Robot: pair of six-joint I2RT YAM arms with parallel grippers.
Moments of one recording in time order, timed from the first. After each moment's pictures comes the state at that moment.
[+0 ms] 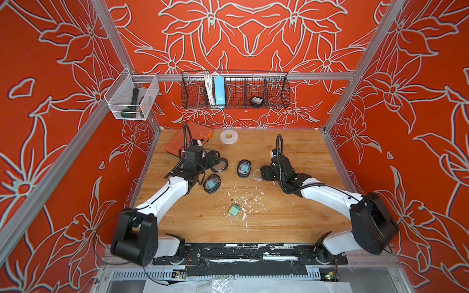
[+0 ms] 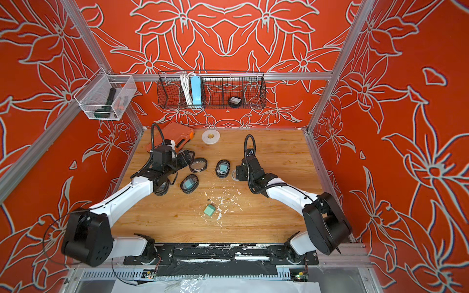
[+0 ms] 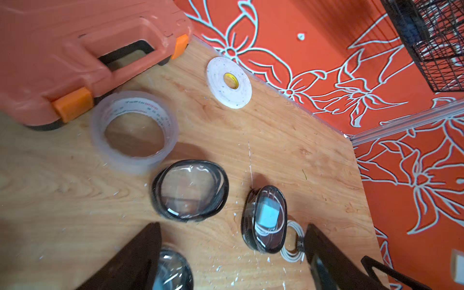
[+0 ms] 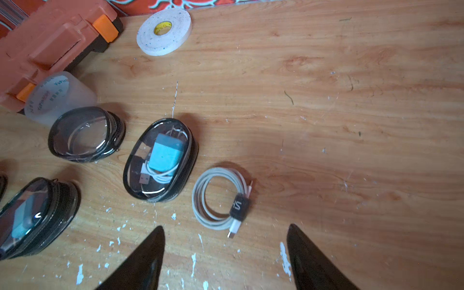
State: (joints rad) left arm -0.25 1.41 0.93 -0.06 0.06 -0.67; right arm 0.61 1.49 0.88 -0.09 0.20 0.42
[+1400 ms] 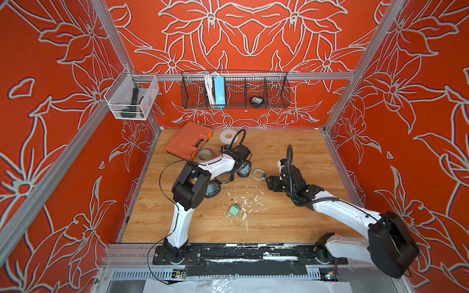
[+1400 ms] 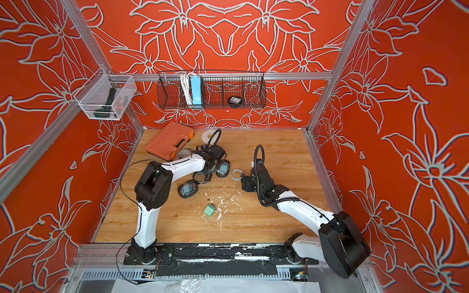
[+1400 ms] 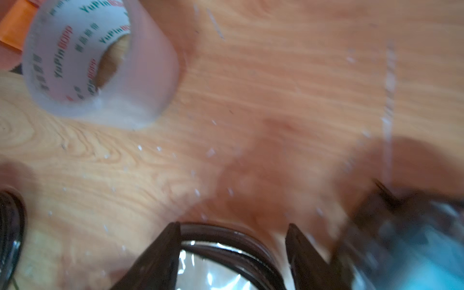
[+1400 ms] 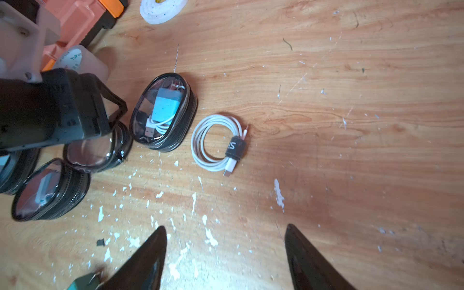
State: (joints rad) left arm -0.59 2.07 1.52 -0.69 -0.51 -0.78; right arm 0.60 1.20 0.62 -0.12 0.09 0.48
